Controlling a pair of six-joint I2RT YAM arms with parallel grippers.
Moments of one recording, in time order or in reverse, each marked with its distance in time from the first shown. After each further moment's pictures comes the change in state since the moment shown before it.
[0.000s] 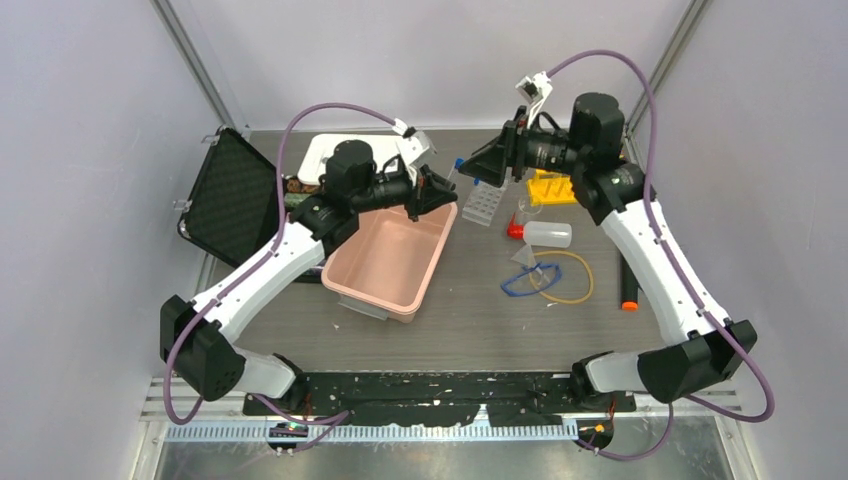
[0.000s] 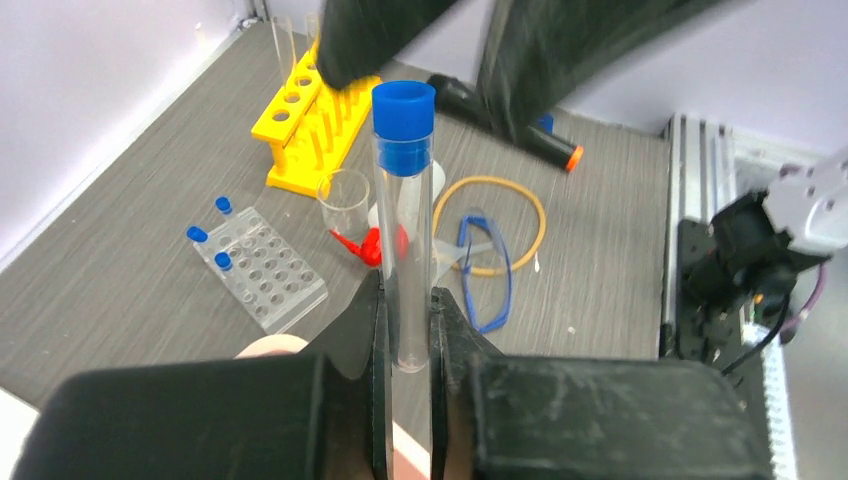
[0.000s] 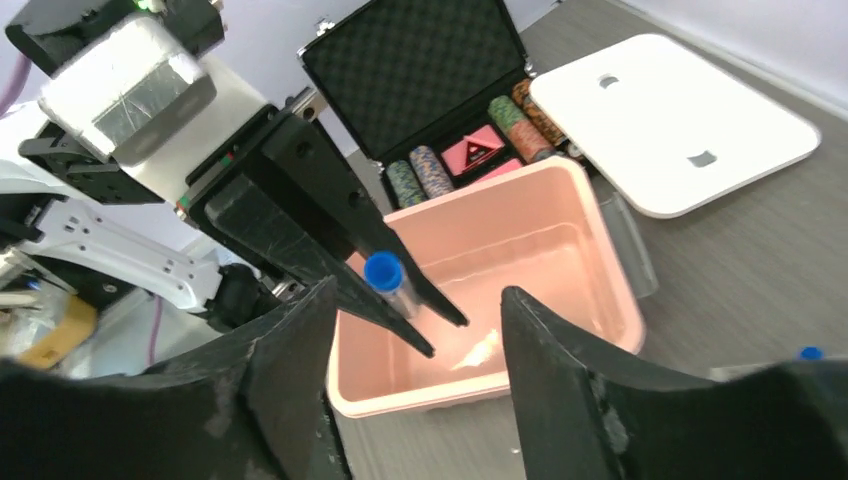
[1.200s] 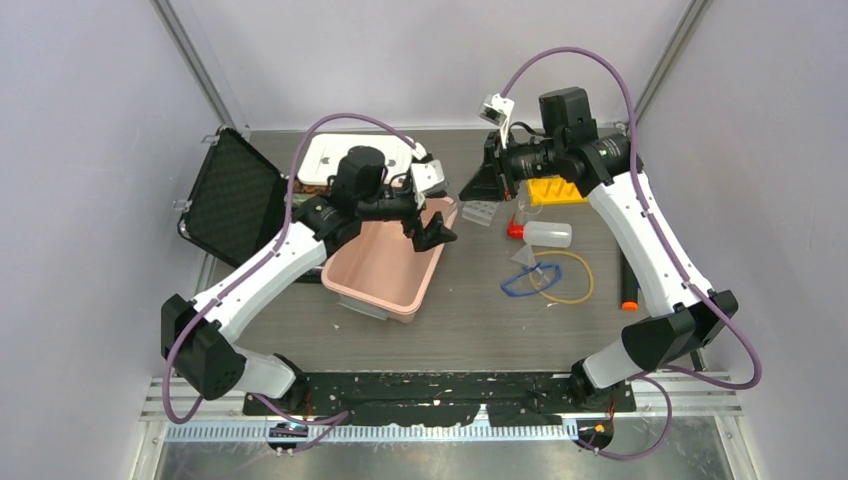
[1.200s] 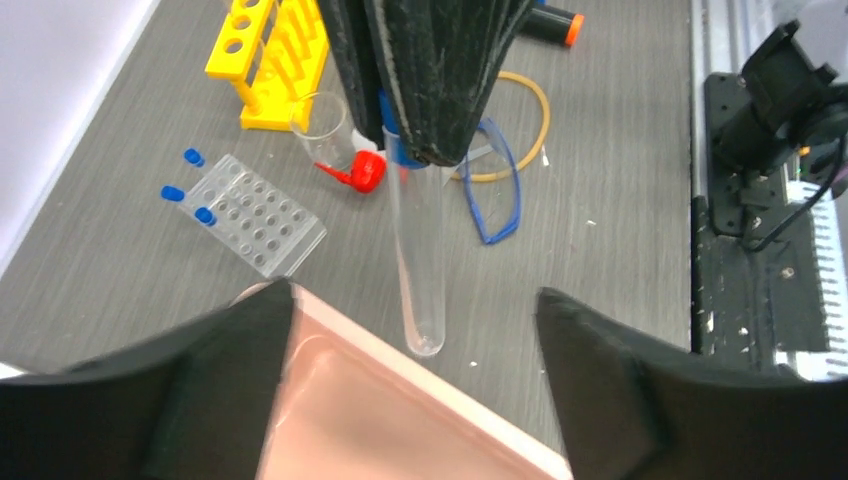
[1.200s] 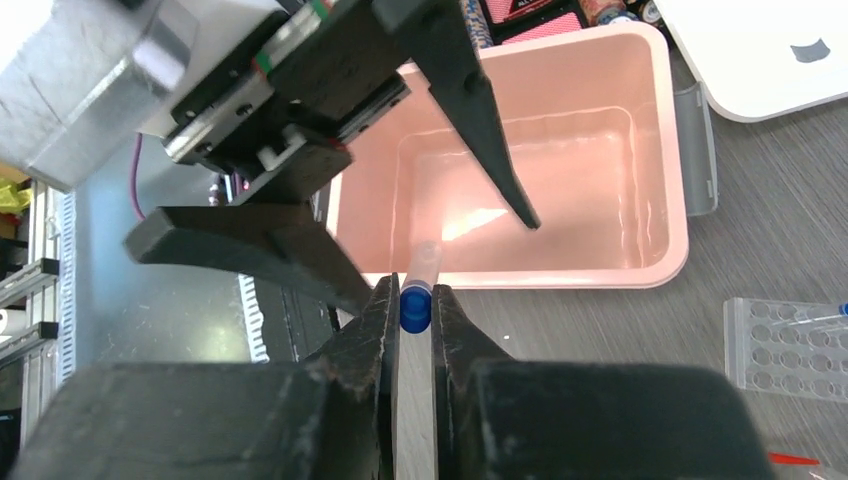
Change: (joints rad) left arm -0.025 0.001 0.004 -0.244 0.068 0.336; right arm 0.046 0.175 0.319 -0.661 -0.085 -0.512
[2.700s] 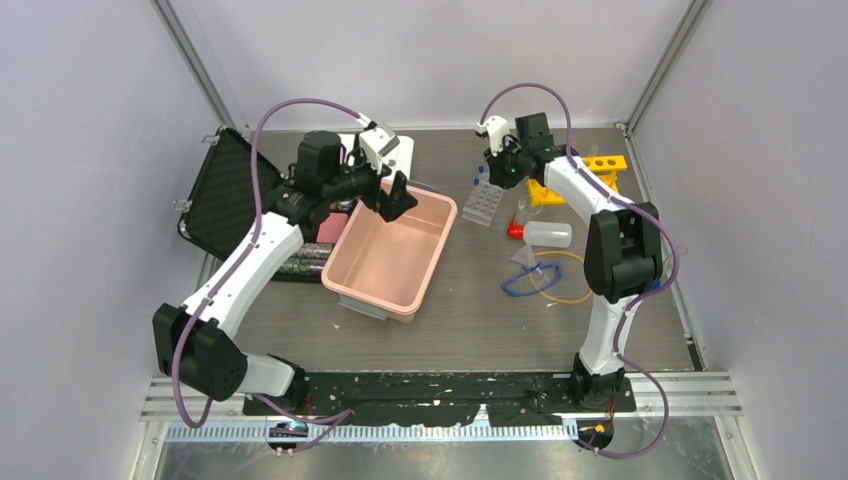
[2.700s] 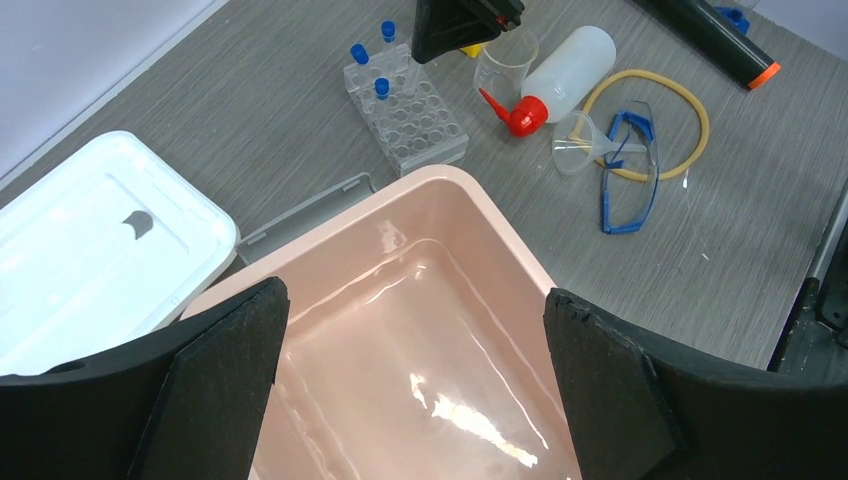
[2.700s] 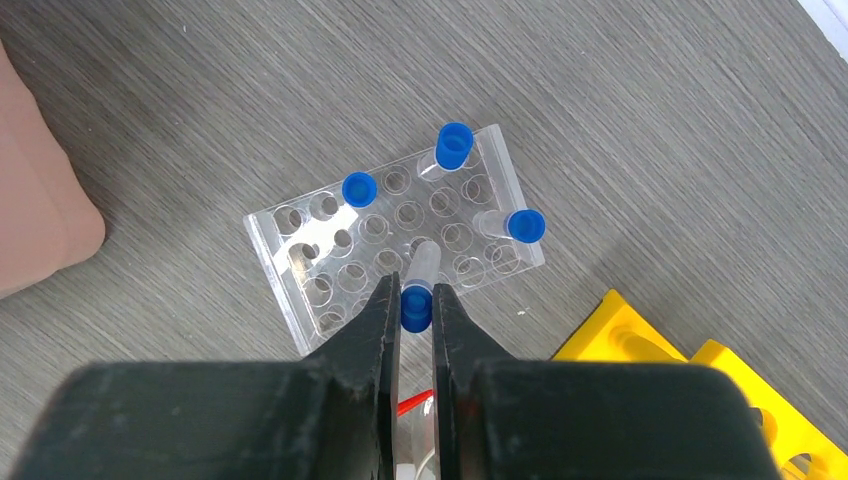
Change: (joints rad) left arm 0.245 -0.018 0.006 -0.062 -0.142 -0.169; right arm -0.135 0.436 -0.187 0.489 0.612 -0.256
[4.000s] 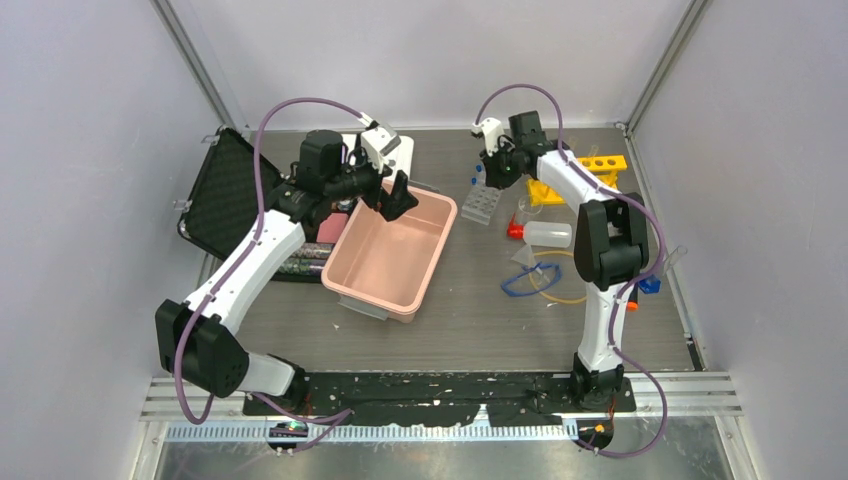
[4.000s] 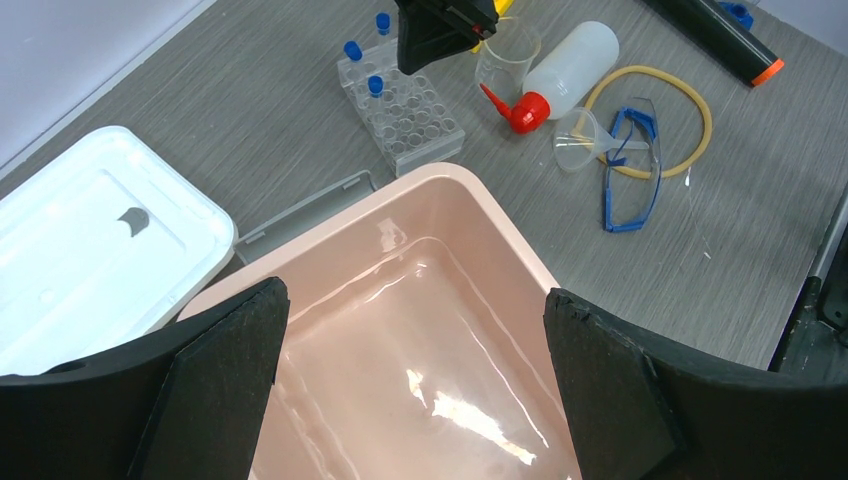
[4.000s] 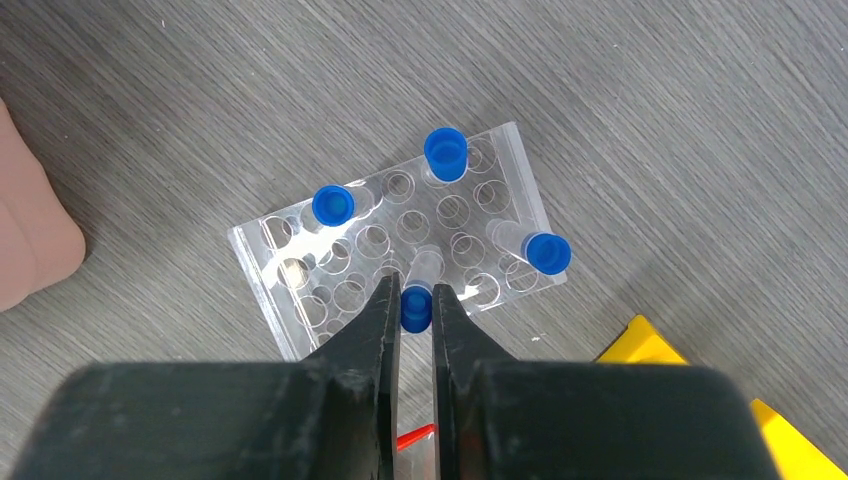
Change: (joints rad) left arm 0.000 0.017 0.010 -0.005 0.000 0.001; right arm 0.000 0.122 0.110 -0.064 -0.014 0.006
